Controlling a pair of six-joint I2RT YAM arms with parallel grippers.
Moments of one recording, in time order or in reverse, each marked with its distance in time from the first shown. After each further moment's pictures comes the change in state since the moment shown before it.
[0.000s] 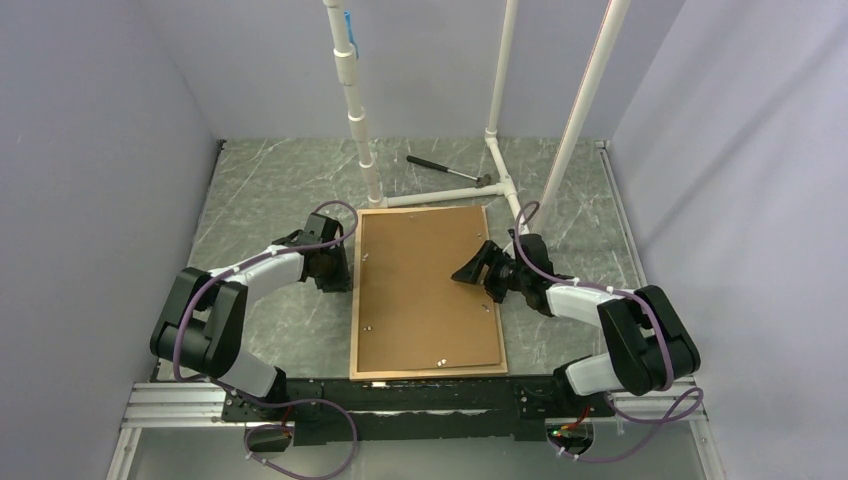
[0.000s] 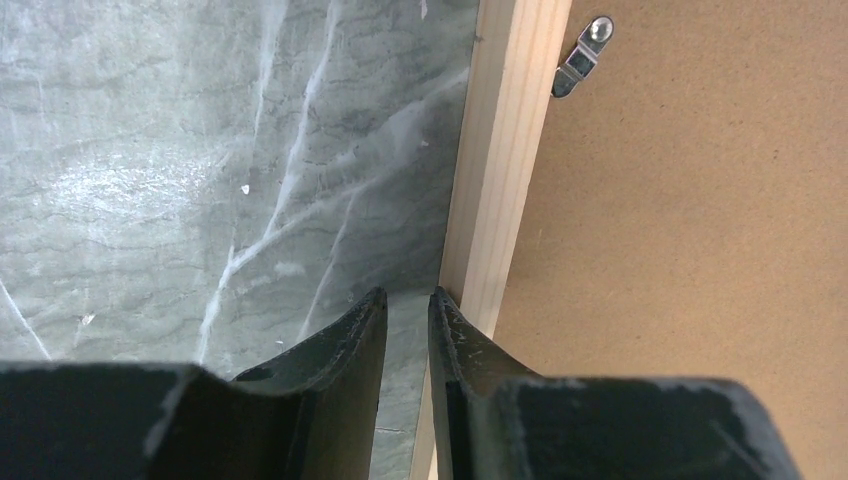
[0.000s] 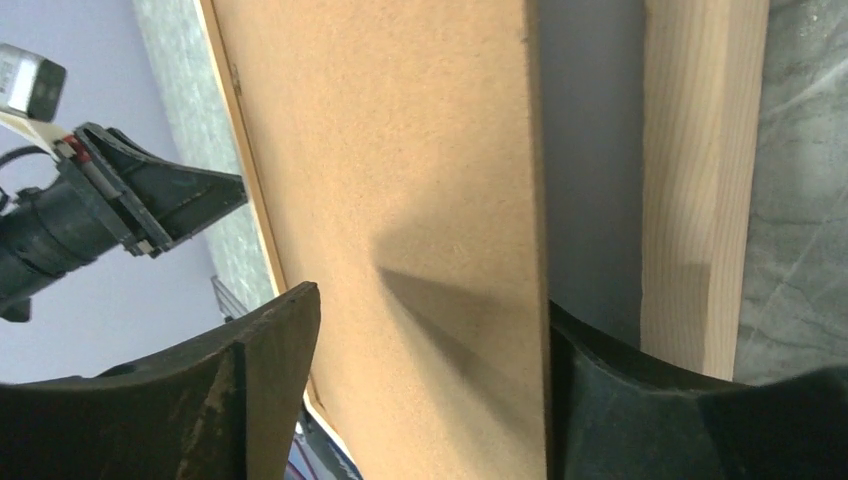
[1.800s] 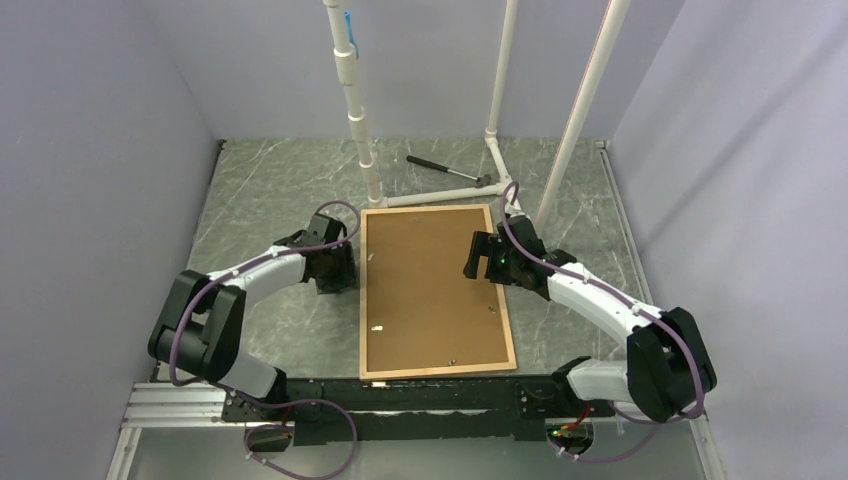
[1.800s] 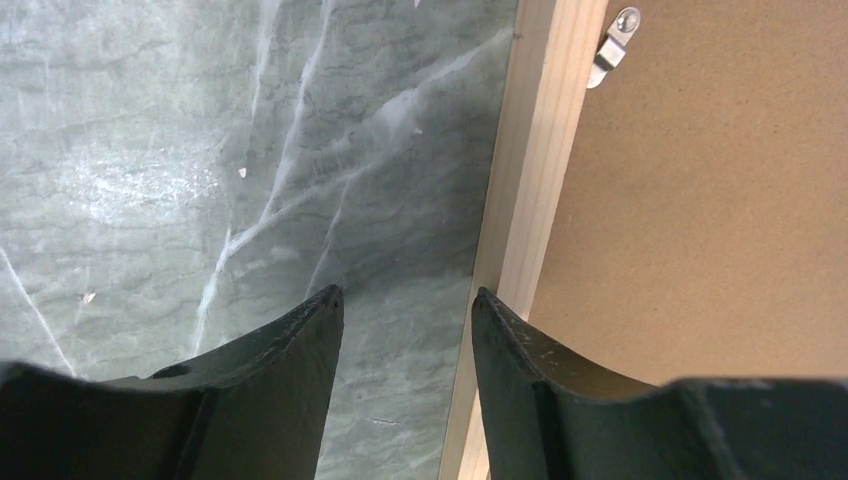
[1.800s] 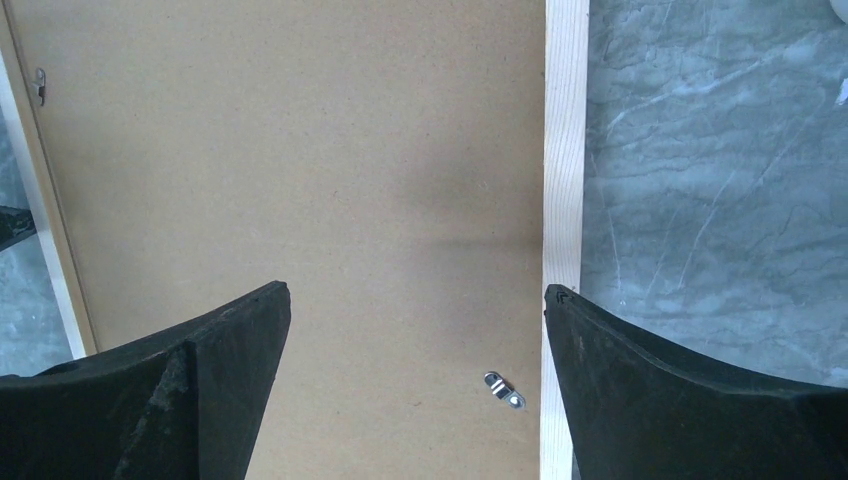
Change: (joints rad) left arm -0.024 -0.021 0.010 -0.021 -0.040 -0.020; right arm 0.132 -0.127 0.286 -0.600 0.475 -0.355
